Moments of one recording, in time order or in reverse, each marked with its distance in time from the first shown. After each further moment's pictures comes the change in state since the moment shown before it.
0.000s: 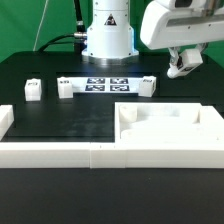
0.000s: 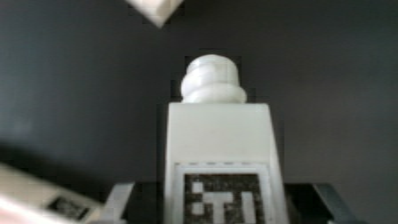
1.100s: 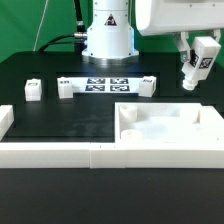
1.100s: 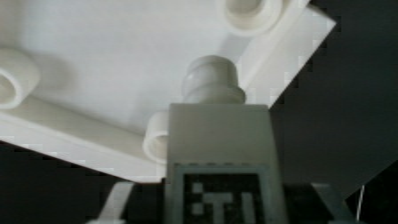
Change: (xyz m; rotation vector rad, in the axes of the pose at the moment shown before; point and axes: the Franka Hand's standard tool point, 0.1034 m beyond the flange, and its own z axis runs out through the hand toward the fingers) arm 0.092 0.050 -0.050 -0.053 0.503 -0.047
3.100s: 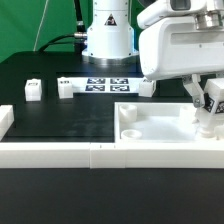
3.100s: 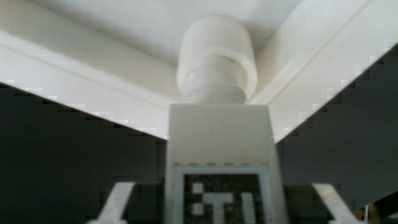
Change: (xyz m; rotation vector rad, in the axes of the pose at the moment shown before) arm 0.051 0.030 0.065 -0.016 0.153 -0.043
